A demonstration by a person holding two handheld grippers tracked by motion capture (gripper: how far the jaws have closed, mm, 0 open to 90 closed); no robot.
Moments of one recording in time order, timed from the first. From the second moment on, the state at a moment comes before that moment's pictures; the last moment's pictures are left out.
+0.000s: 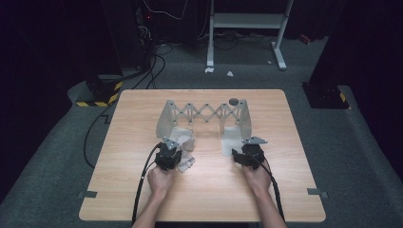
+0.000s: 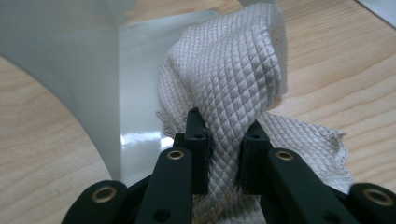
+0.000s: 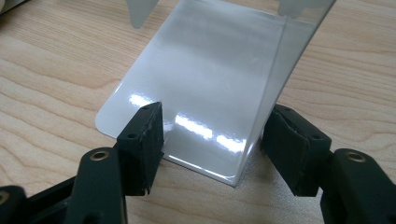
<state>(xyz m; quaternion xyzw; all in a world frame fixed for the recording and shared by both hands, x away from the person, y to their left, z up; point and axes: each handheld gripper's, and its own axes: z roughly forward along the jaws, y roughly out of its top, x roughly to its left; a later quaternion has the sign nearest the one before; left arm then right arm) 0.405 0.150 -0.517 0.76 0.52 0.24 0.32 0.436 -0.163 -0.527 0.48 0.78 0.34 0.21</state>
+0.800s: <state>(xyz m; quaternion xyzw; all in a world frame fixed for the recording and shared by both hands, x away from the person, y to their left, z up) 0.425 0.152 -0.516 0.76 0.53 0.25 0.30 0.436 -0.162 -0.527 0.48 0.78 0.34 0.21</state>
